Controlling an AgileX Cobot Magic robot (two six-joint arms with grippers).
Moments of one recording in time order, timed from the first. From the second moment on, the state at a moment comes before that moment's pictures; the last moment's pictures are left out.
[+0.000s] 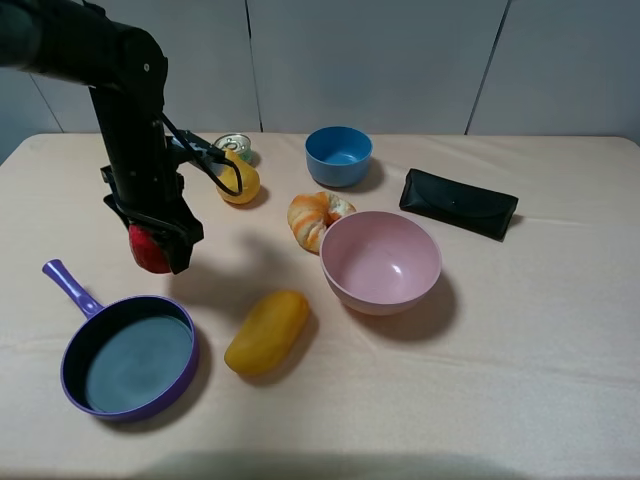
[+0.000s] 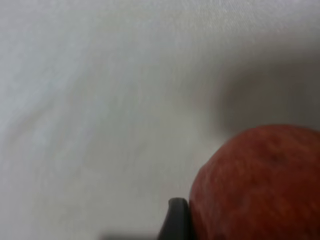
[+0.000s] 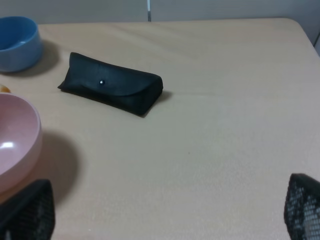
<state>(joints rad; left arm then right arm) -0.40 1.95 -1.26 0.09 0.98 0.24 -0.01 -0.01 -0.50 0.04 1.03 0.01</state>
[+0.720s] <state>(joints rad) -0.42 1.79 -1.26 0.01 1.14 0.16 -0.01 -0.01 -0.50 0.04 1.03 0.01</state>
